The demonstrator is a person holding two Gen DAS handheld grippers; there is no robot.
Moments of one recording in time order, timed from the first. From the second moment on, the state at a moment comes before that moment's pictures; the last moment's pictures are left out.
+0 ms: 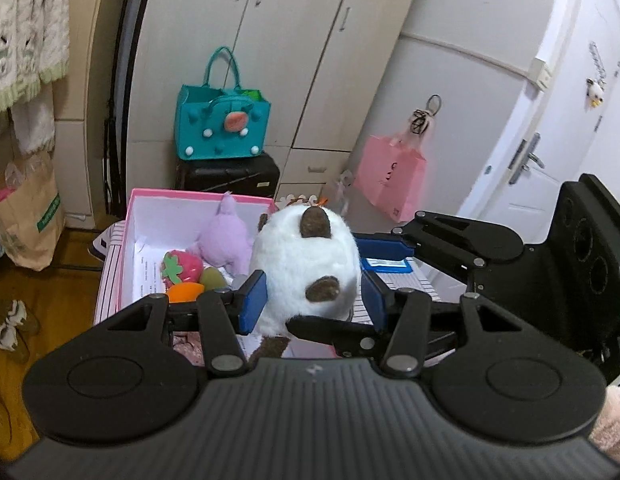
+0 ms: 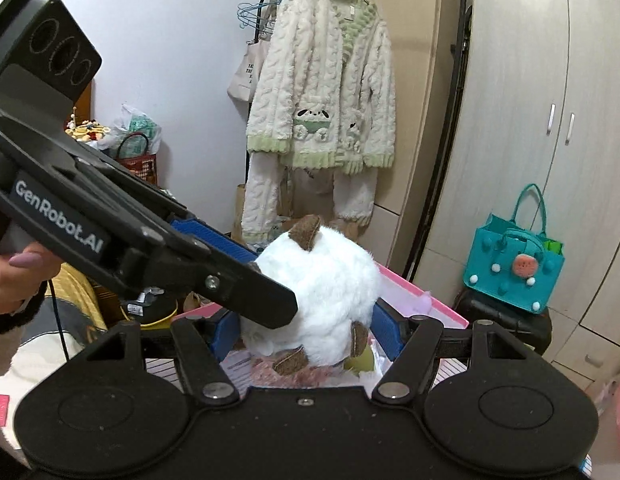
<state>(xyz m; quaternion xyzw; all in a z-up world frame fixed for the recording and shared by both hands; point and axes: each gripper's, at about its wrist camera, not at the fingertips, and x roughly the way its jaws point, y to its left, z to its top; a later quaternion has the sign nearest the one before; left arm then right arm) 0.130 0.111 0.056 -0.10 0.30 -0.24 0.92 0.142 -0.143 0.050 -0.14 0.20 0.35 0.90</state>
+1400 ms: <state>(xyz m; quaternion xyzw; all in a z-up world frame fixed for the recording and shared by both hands) 0.142 0.106 0.009 -0.01 0.38 -0.17 0.91 0.169 -0.170 0.011 -0.09 0.33 0.31 0.89</state>
